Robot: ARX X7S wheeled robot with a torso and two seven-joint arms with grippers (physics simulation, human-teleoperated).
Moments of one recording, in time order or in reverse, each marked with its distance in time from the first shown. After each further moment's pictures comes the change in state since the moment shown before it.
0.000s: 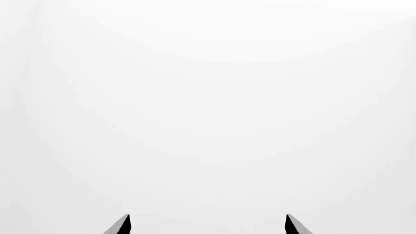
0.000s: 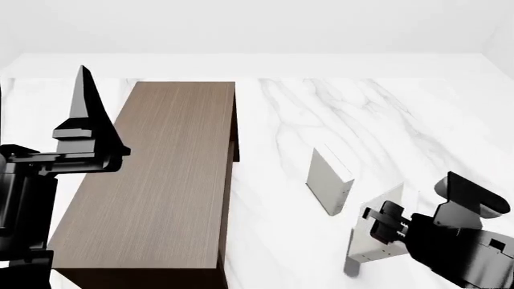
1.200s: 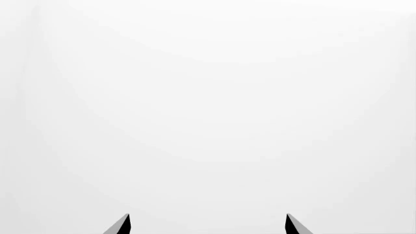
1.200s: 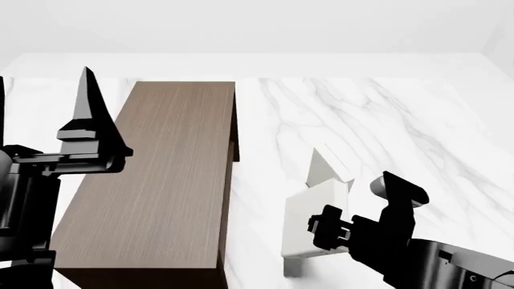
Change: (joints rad) left arm 0.005 -0.025 0.029 -0.009 -0.003 0.026 -0.023; right arm 0.017 -0.166 -0.045 -0.047 -0.095 0.072 -0.253
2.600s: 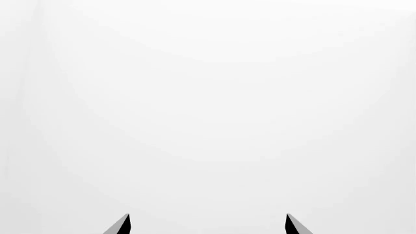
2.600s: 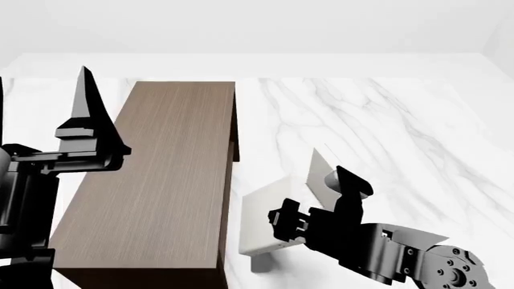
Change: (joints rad) left arm 0.002 -0.025 0.013 -0.018 -0.013 0.029 -0.022; right arm 0.100 -0.229 -0.084 0.227 -0.036 0.069 -0.153
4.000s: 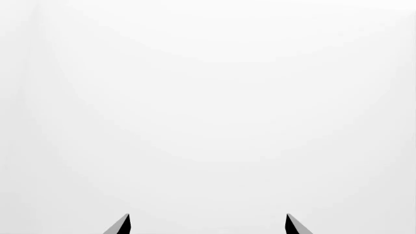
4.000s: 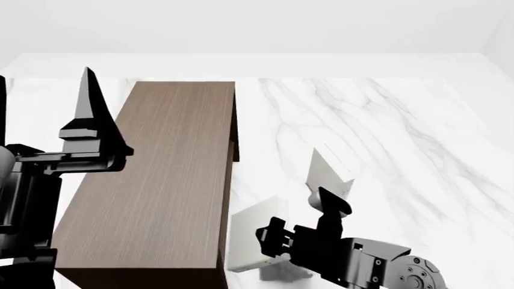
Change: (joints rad) left arm 0.002 -0.021 0.027 -0.009 -0.002 0.025 -0.018; right arm -0.045 -0.108 -0.071 0.196 -0.097 -0.013 -0.176
